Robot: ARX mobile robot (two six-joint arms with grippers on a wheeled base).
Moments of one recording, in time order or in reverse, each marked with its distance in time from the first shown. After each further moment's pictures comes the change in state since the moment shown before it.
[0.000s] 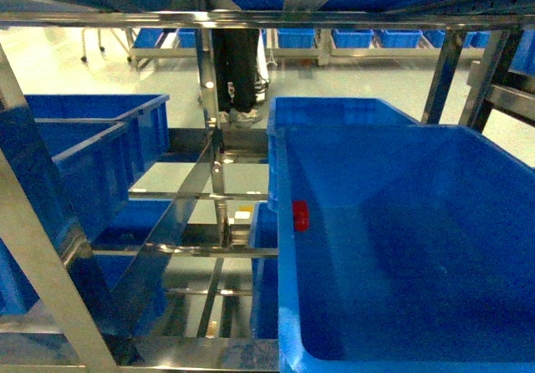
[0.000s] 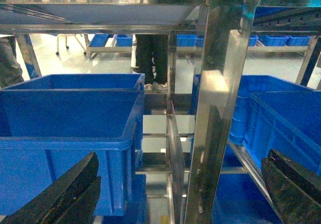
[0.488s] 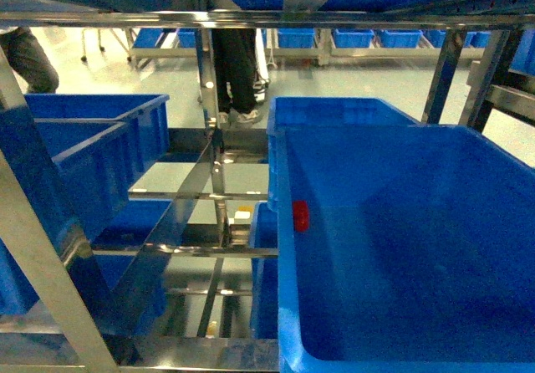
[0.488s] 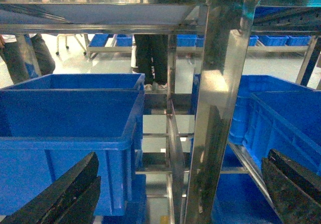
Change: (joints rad) left arm 0.000 0.000 0.000 0.000 0.000 0.000; right arm 0.000 0.000 0.000 0.000 0.000 0.000
